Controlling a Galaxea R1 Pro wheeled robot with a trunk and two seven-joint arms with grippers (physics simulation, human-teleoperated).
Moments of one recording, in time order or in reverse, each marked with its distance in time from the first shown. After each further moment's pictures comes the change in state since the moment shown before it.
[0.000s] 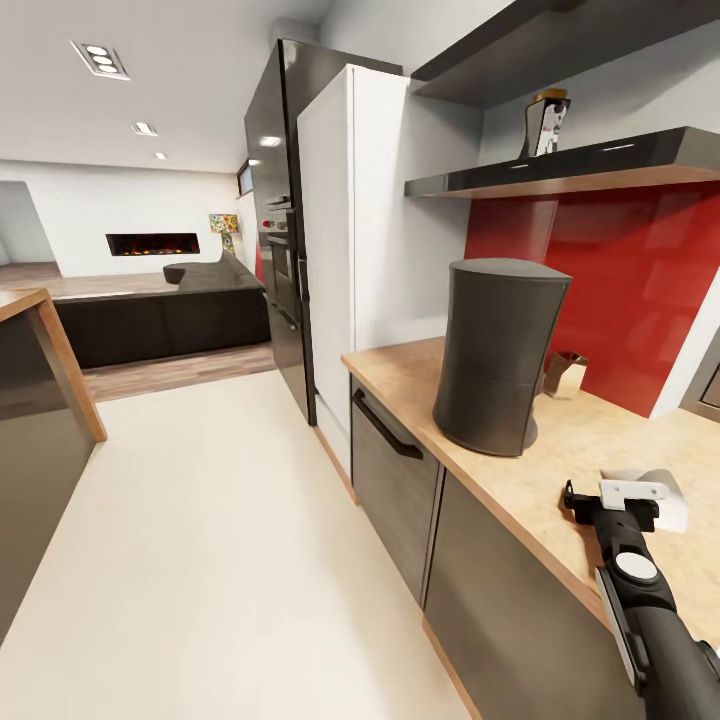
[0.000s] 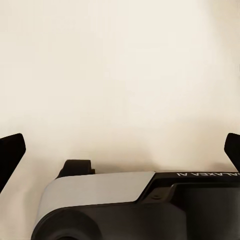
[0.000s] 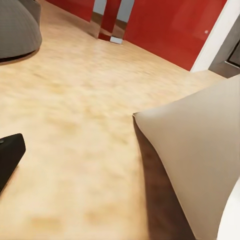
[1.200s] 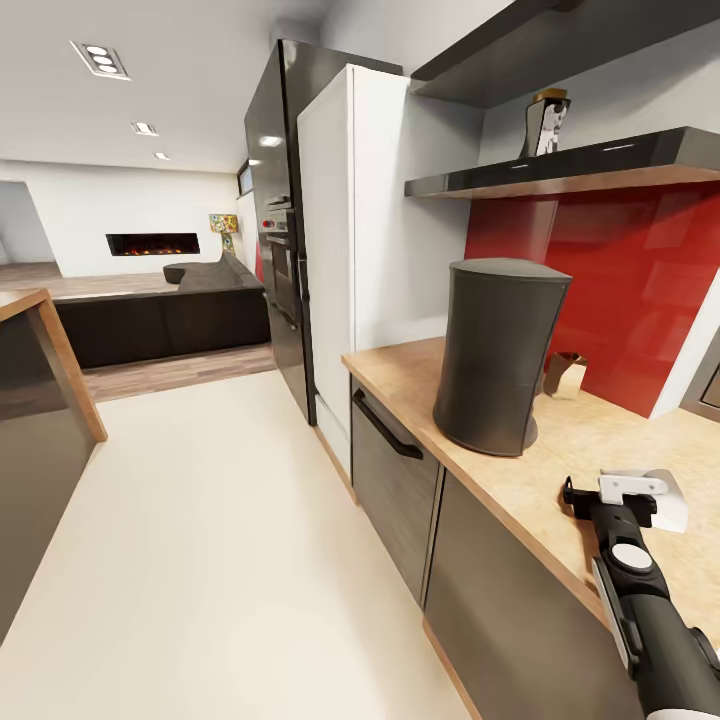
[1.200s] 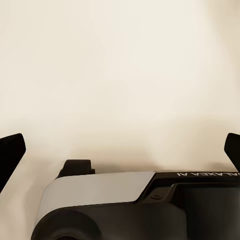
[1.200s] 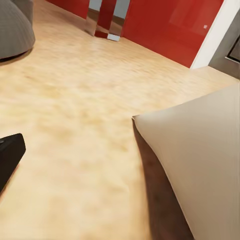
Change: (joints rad) left arm 0.000 0.000 0.000 0.000 0.000 0.000 0.000; right arm -0.043 0.000 -0.010 0.052 -0.003 -0.002 -0.008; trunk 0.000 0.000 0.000
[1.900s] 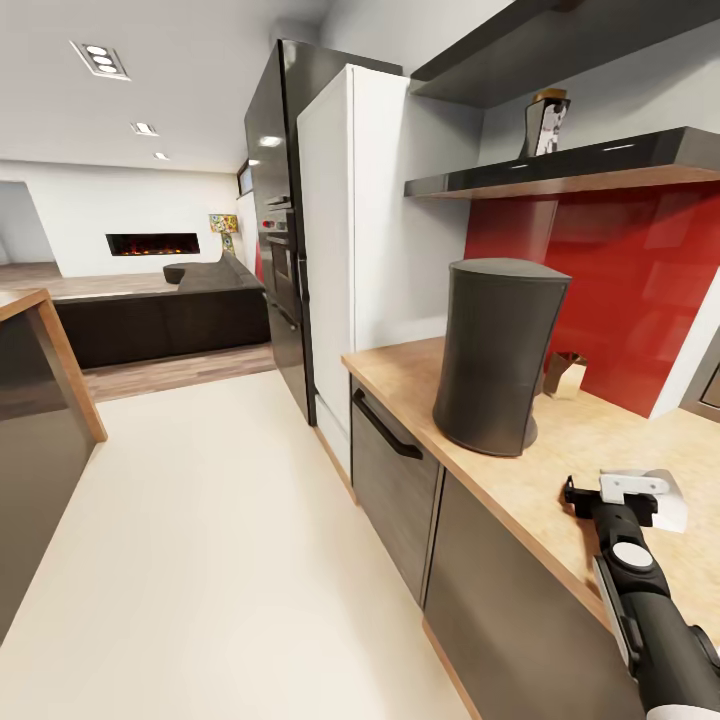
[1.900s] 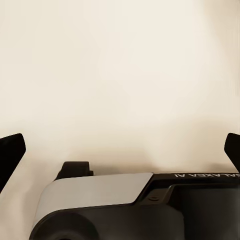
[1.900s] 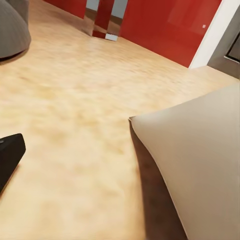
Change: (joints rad) left arm 0.001 -0.004 -0.007 -0.005 0.000 -0.001 0.001; right arm -0.009 -0.005 -0.002 0.016 -0.005 -0.007 -0.002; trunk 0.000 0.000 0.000
